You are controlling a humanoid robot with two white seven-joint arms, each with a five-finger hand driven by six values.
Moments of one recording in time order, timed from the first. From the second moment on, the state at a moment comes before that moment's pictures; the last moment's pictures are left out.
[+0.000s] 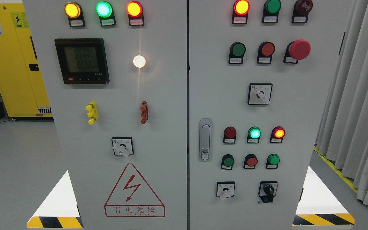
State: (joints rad) left arm 0.00 -0.06 -0.15 0.00 0.09 -0.11 -0.01; right arm 0.38 -0.05 -0.01 -1.40 0.75 -0.36 0.15
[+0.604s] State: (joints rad) left arm 0.00 -0.09 -0.15 0.00 0.09 -0.11 -0.01; right arm 0.28 -0.06 -0.04 -1.82 0.96 -0.37 0.17
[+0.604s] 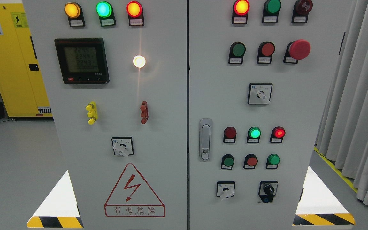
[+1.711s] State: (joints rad) left arm 0.00 -0.10 -0.15 0.00 0.09 -0.11 -0.01; right arm -0.07 -0.06 -0.04 -1.99 1.16 -0.36 0.25
